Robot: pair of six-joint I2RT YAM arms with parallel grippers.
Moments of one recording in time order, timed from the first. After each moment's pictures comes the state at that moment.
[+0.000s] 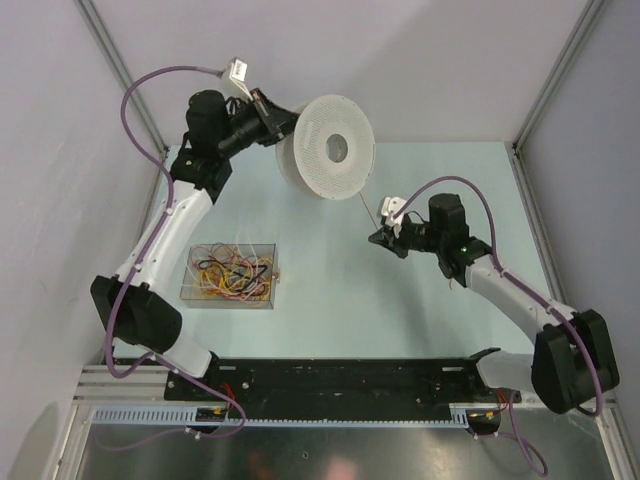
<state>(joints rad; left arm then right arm) -0.28 1.56 1.64 -0.08 0.50 -0.69 0.37 1.28 0.80 0.04 -0.74 -0.52</state>
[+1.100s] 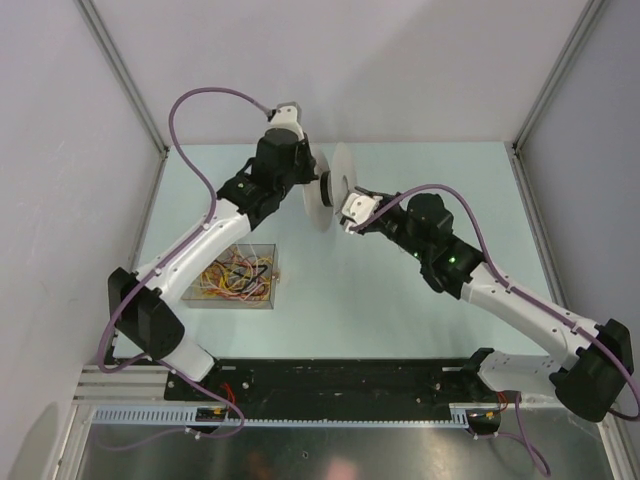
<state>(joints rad) -0.60 1.56 1.53 -0.31 -0.29 -0.42 0.77 1.17 1.00 0.10 -0.01 -0.81</state>
